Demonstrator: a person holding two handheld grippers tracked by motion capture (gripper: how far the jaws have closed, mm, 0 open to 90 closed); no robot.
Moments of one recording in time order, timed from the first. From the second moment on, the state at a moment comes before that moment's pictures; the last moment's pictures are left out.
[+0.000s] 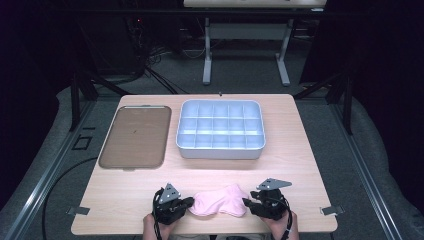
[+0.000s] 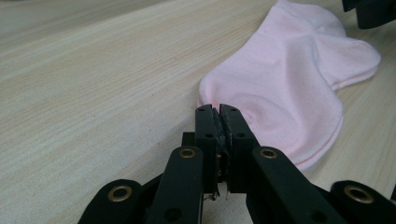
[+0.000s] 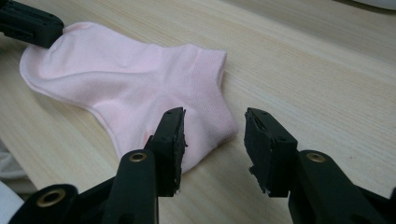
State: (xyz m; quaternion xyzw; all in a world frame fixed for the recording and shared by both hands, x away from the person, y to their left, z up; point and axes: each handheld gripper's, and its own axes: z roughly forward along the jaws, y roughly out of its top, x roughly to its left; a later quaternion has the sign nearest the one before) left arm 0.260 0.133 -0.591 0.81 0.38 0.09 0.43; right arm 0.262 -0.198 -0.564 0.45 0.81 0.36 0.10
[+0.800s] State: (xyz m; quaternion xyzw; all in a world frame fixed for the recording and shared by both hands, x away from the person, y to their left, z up) left arm 0.259 0.132 -0.591 0.81 0.38 0.09 0.43; right arm 0.265 -0.194 -0.563 0.45 0.81 0.37 0.10
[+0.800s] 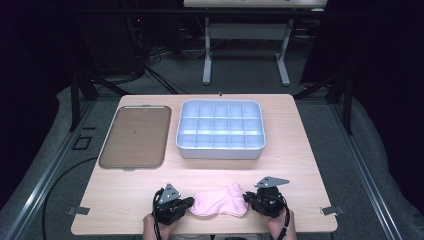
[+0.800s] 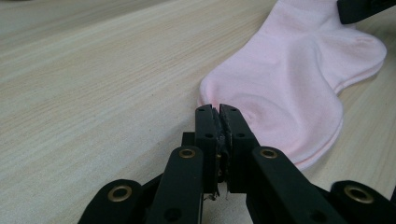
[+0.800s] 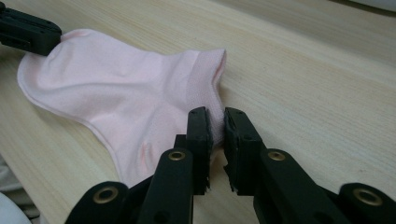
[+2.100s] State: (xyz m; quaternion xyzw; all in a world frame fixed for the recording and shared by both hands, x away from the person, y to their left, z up) left arm 0.259 0.133 -0.591 0.81 0.38 0.09 0.43; right arm 0.248 -0.117 -0.517 0.32 0.86 0.39 0.10
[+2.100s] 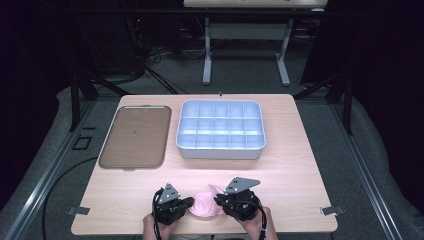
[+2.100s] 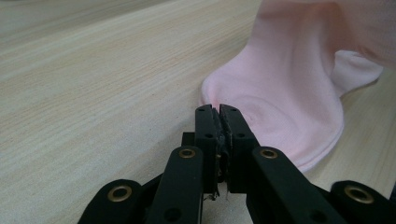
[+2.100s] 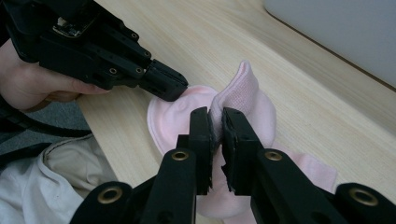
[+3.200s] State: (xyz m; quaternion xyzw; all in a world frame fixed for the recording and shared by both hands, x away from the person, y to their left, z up) left arm 0.260 0.134 -0.592 0.81 0.38 0.09 0.43; right arm 0.262 -0.117 -0.513 0.35 0.84 0.41 0.05
